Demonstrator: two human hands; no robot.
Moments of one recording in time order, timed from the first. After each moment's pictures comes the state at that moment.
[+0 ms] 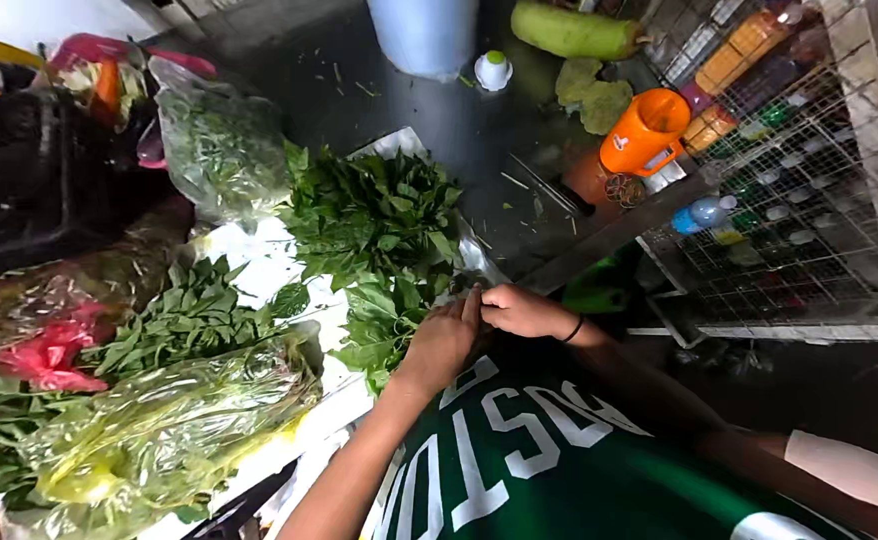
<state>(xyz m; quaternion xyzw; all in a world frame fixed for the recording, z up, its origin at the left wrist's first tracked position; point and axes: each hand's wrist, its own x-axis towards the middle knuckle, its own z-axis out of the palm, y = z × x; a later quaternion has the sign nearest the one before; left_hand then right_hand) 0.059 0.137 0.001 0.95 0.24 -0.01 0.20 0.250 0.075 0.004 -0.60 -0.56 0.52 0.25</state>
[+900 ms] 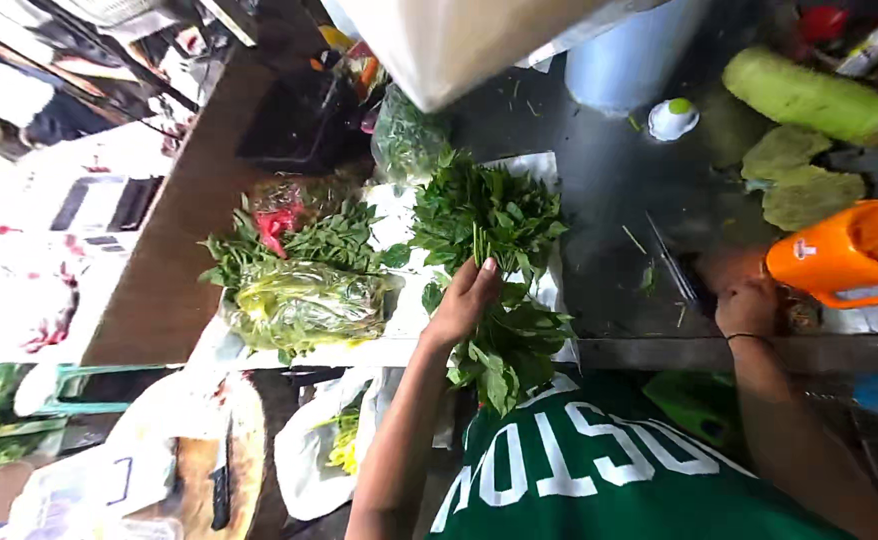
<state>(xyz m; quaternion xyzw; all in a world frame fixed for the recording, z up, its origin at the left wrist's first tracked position) 0.089 0.169 0.057 0.62 0.43 0.32 0.57 0.642 0.123 -0.271 -0.89 -0.44 0.06 0.09</state>
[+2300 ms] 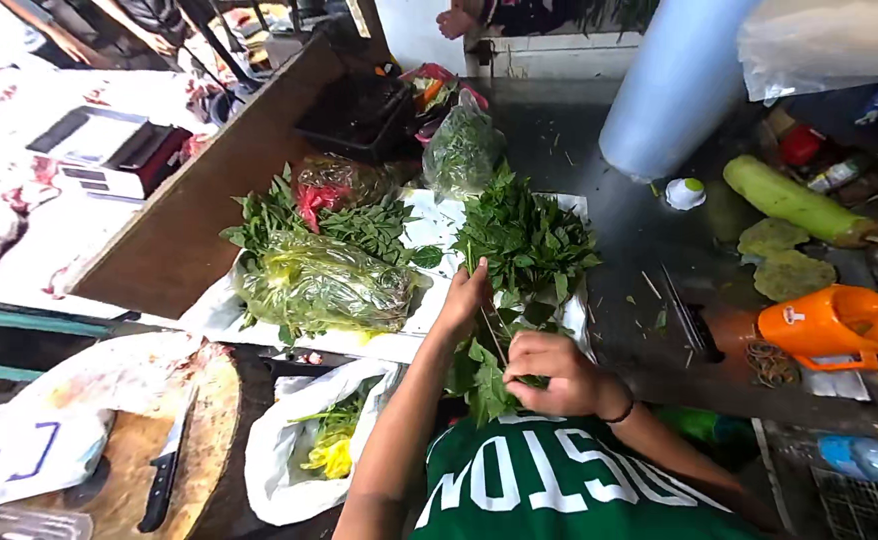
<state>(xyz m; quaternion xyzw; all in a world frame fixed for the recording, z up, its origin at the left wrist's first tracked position) -0.014 0.170 0.027 0.39 0.47 0.45 0.65 0.178 0.090 0.041 -0.16 -0.83 0.32 0.43</state>
